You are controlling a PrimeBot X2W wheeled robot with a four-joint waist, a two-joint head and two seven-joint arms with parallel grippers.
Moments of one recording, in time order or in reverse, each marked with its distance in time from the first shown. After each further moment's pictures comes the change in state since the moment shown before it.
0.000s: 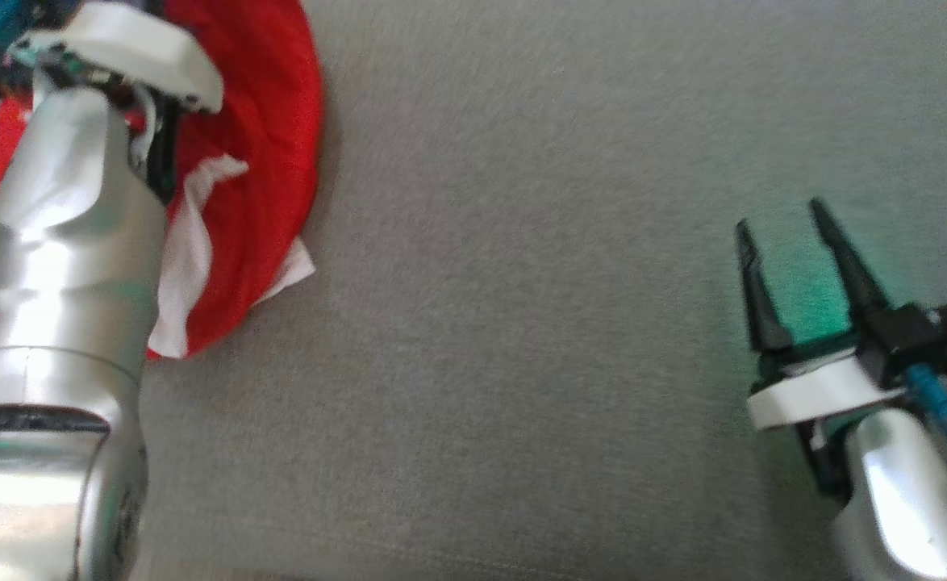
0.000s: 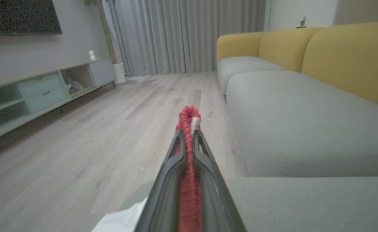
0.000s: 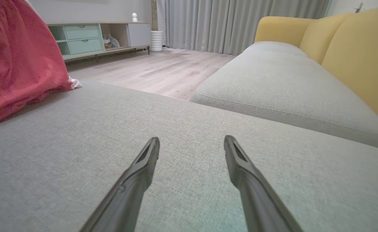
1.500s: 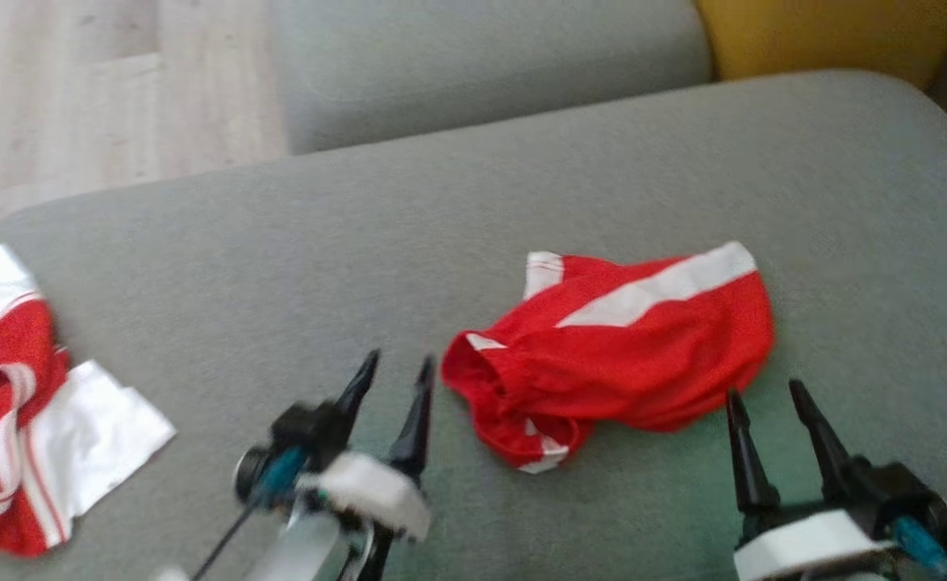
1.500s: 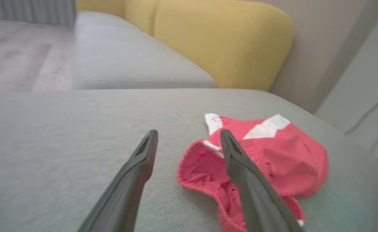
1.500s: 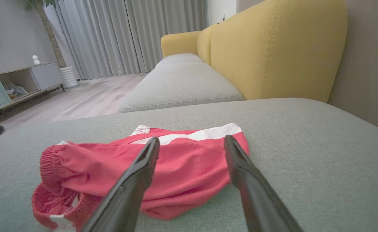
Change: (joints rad) left arm 0.835 -0.025 -0.583 -0.543 -0.465 0.166 0.000; right arm 0.324 0.104 -0.024 -0.029 0.119 0.000 0.004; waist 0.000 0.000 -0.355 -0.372
